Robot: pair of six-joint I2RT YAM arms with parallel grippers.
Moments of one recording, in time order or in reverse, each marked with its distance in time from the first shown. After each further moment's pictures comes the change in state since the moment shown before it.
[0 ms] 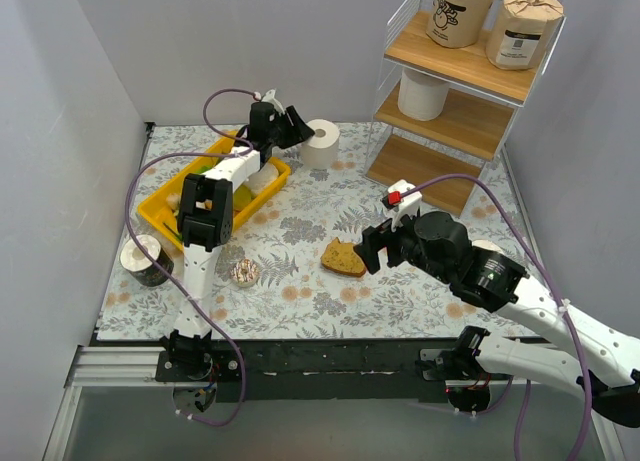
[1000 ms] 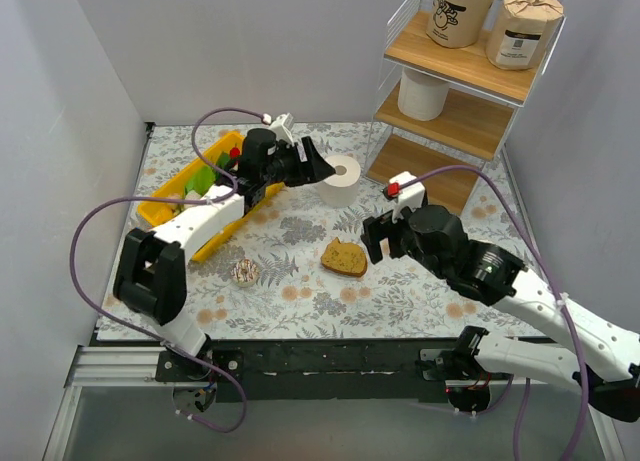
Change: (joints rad) left arm -0.189 -0.775 -0.742 -0.056 0.083 -0.013; right arm 0.000 0.027 0.061 -0.071 0.151 -0.022
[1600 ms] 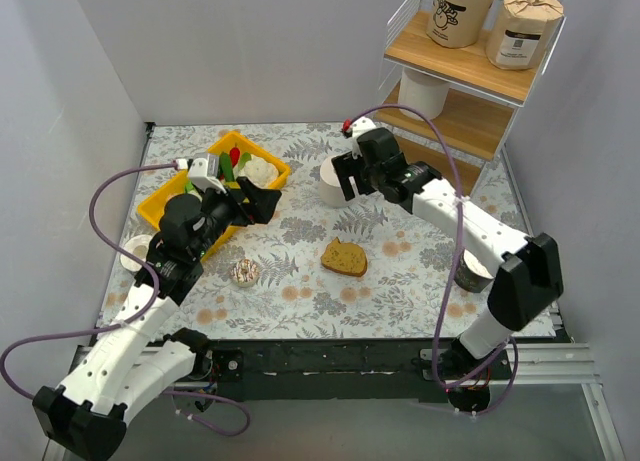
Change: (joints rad) left arm 0.025 -0.822 -0.404 -0.124 -0.327 0.128; right arm -0.311 0.672 0.415 0.059 -0.149 -0.119
